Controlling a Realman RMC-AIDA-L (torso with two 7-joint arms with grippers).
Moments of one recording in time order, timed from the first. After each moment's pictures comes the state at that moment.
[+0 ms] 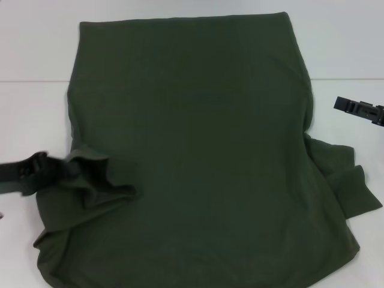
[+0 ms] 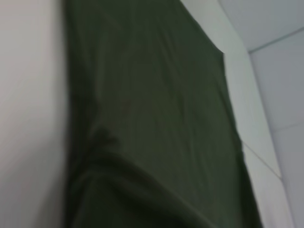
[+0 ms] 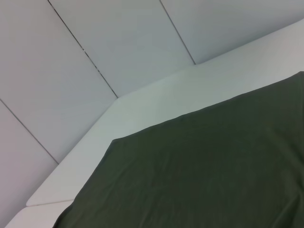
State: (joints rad) left arm -0.45 -2.05 0.48 0.86 2.22 1.55 -2.47; right arm 0.51 2.05 -0.54 -0.73 -1.95 -1.25 1.89
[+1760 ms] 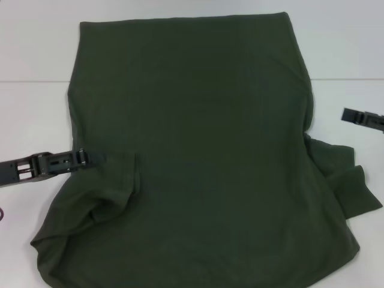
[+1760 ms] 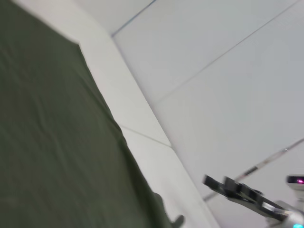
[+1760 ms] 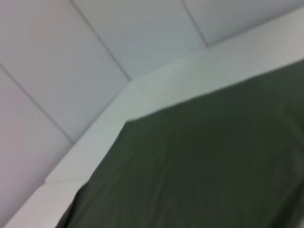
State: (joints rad) left arm -0.48 -1.99 0.39 0.69 2.09 1.80 -2.06; right arm 0.50 1.99 -0.55 -0.73 -1.99 -1.36 1.94
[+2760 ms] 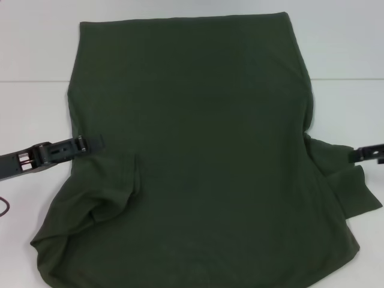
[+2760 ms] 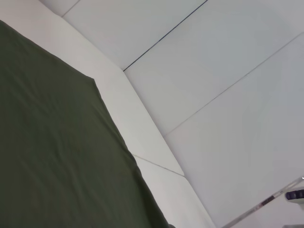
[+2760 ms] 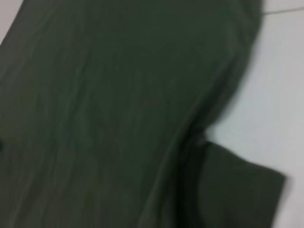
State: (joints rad) left arm -0.47 -2.02 0.37 0.68 2.05 1.72 -2.03; right arm 0.69 1.91 -0.60 -0.76 -2.54 -1.42 2.31
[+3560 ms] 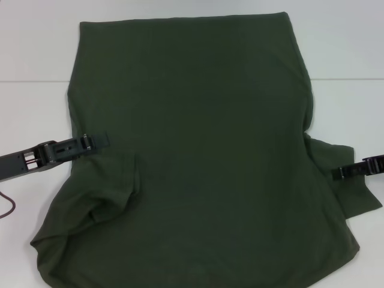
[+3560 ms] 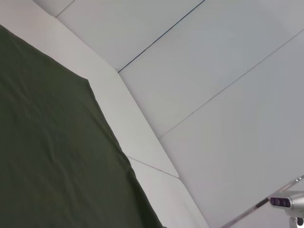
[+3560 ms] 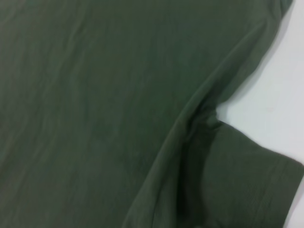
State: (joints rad) left arm -0.47 -2.03 0.37 0.68 2.04 1.72 -2.03; right arm 0.69 1.97 -0.70 -0.75 -2.58 -1.32 2.29
